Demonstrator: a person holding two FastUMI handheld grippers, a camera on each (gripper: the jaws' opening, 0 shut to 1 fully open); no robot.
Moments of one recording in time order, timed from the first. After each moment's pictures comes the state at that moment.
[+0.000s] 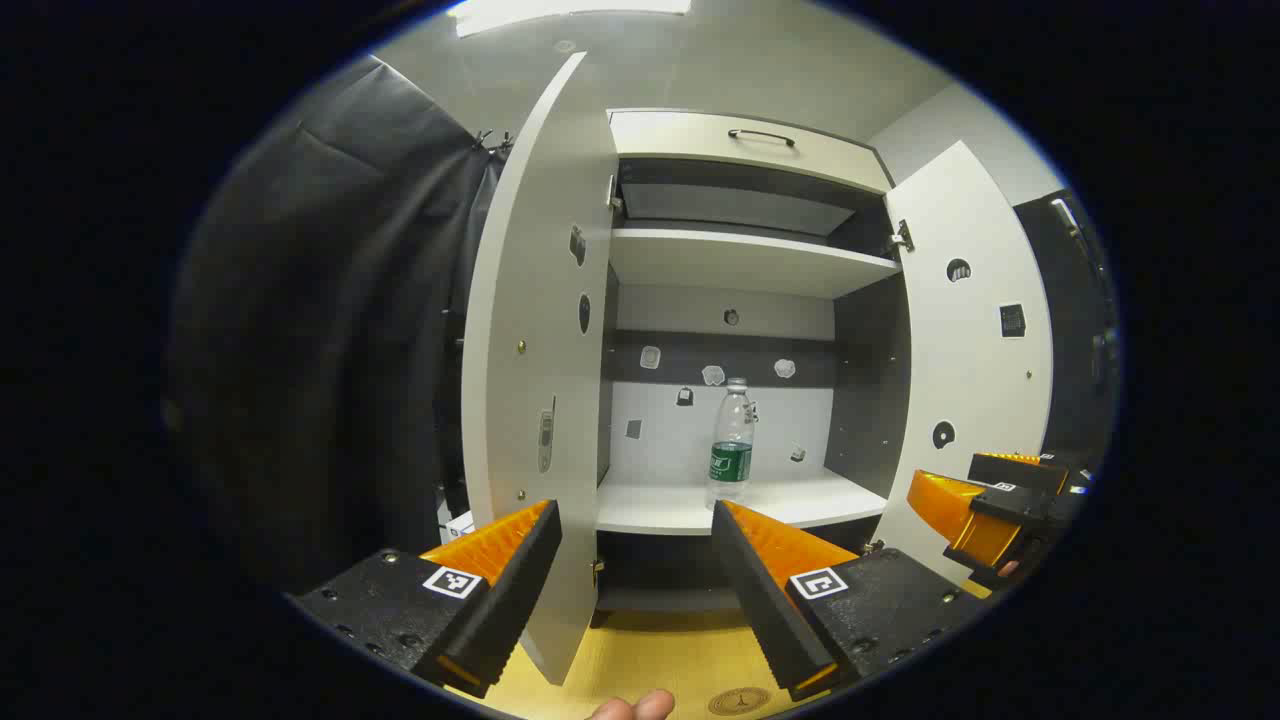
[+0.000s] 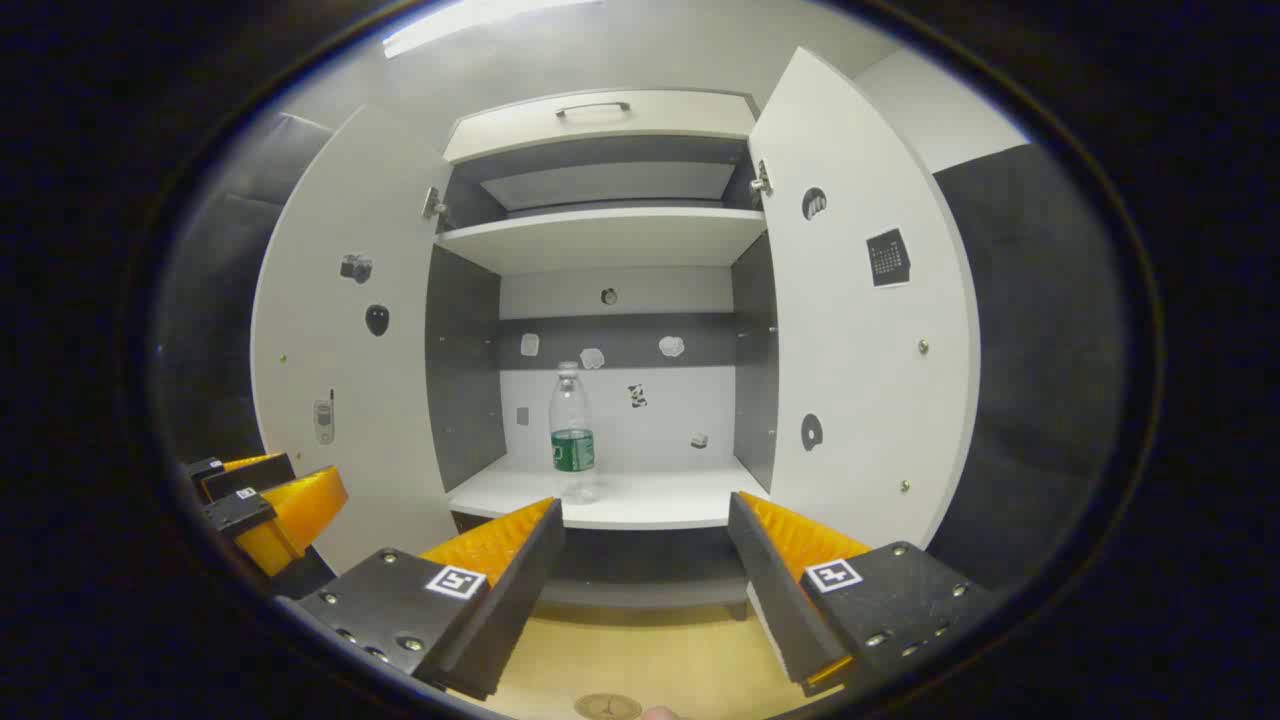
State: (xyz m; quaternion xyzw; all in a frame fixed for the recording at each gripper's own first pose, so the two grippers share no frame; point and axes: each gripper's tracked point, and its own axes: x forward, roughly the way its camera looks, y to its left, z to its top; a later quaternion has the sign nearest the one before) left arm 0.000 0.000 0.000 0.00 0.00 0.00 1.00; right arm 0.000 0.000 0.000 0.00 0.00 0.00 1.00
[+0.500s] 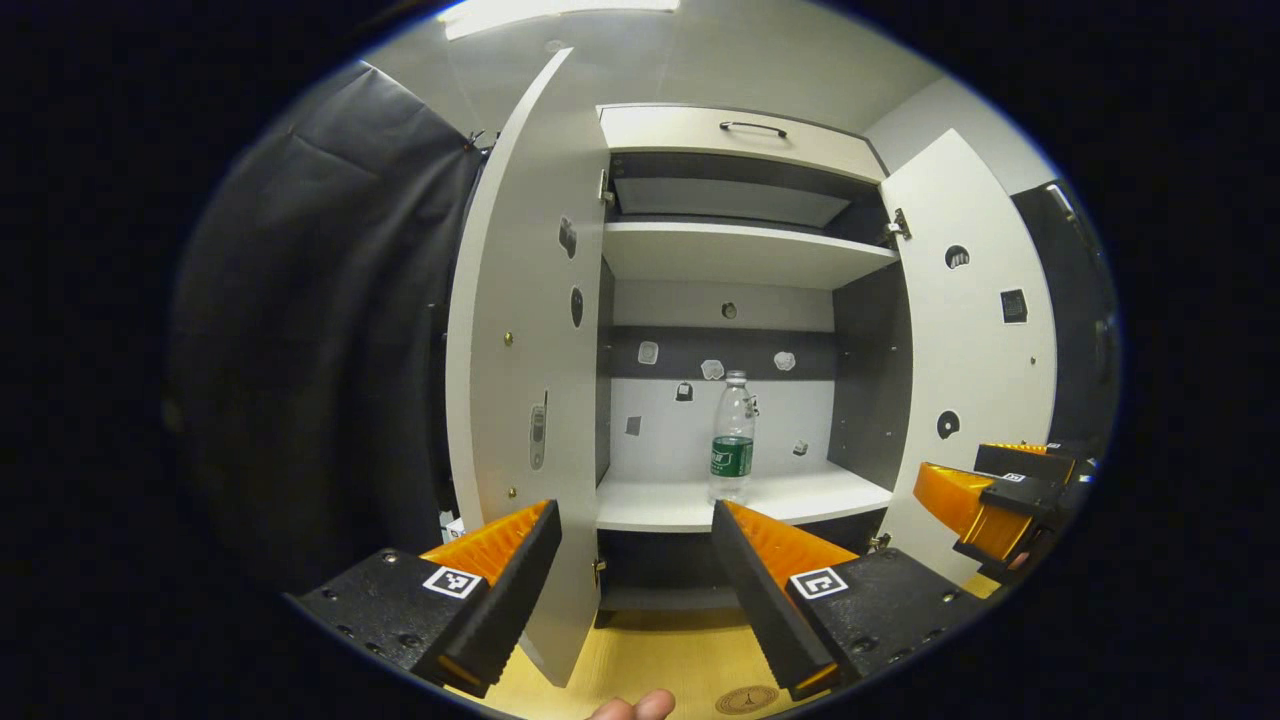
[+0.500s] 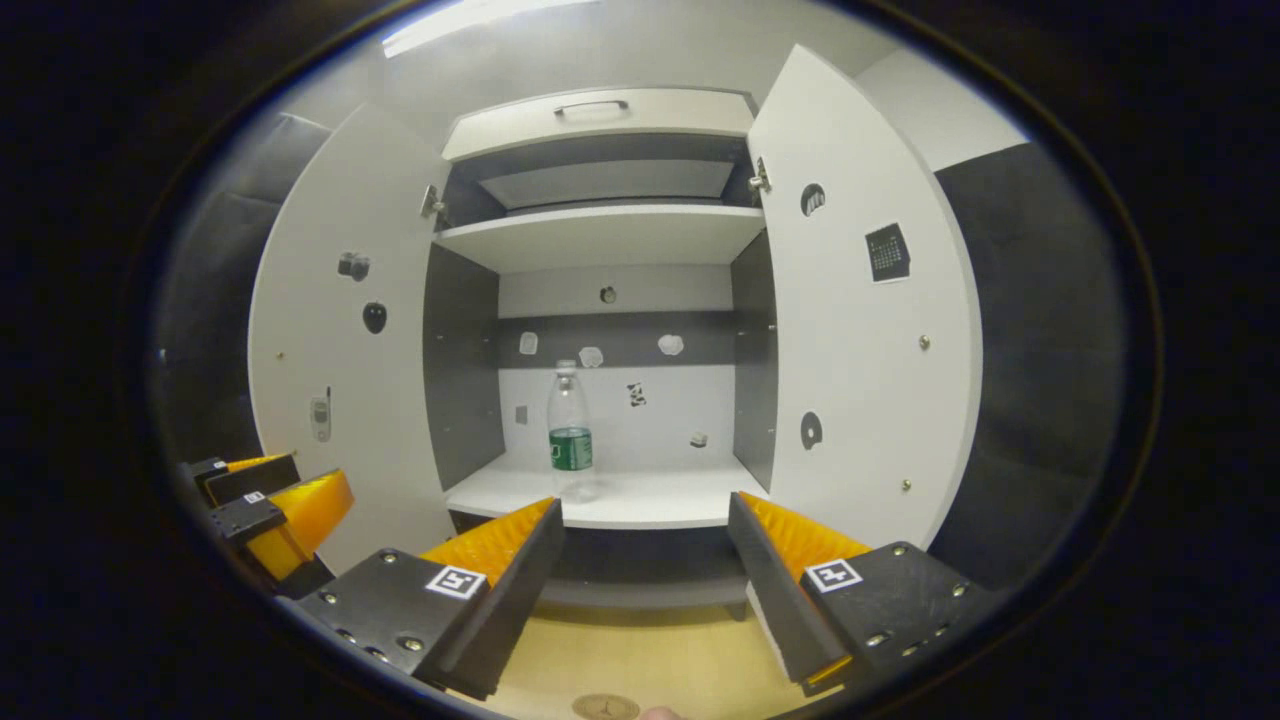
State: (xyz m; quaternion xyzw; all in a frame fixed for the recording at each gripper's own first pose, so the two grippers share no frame) left arm 0.005 -0.001 -0.005 0.01 0.00 0.00 1.00; right arm 0.002 -0.002 -0.005 0.00 0.00 0.00 1.00
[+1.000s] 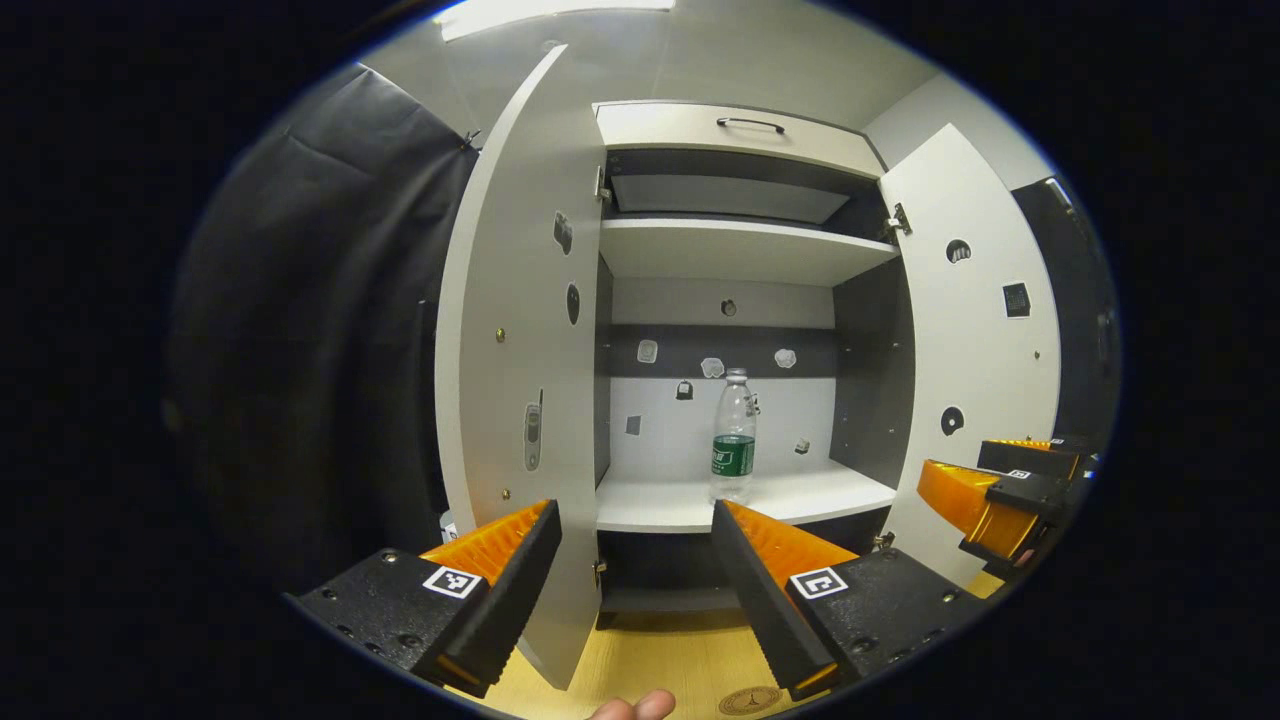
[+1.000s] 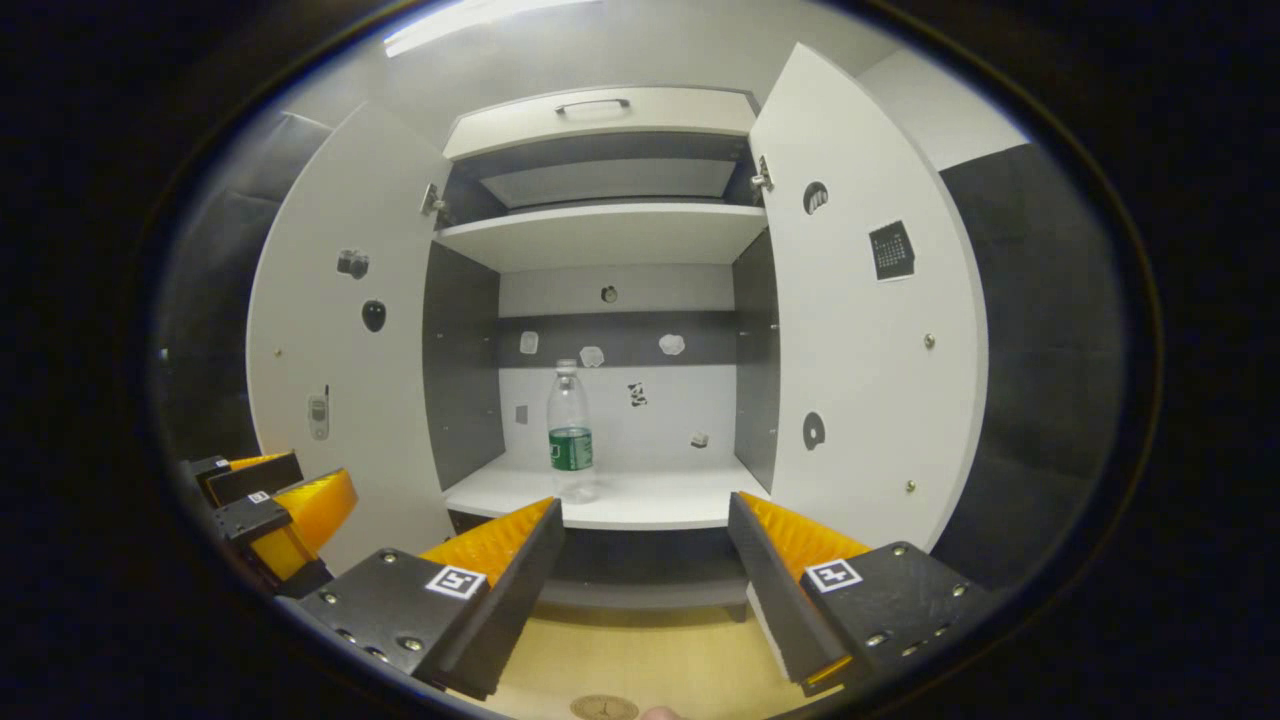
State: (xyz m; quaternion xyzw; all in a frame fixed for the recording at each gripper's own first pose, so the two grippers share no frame) left arm 0.015 0.000 -0.010 0.02 0.00 0.00 1.00; right arm 0.006 -0.003 -0.006 0.00 0.00 0.00 1.00
